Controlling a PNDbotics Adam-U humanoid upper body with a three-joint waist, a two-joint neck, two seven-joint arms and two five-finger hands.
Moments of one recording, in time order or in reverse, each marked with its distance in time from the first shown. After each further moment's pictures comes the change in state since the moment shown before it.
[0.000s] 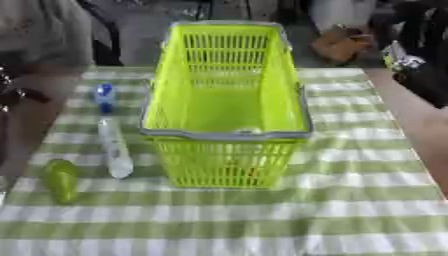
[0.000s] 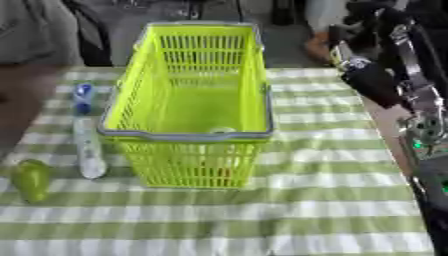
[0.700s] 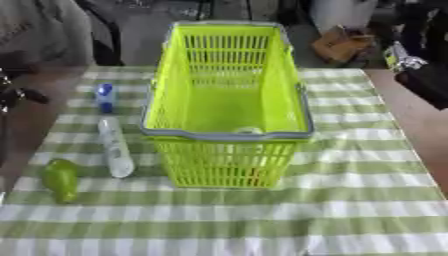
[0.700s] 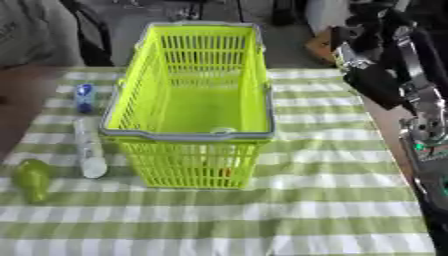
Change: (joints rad) left arm 0.005 0.000 0.005 0.000 0.000 0.000 0.000; right arm 0.004 0.000 -0.004 0.000 0.000 0.002 -0.002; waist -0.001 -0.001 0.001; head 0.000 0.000
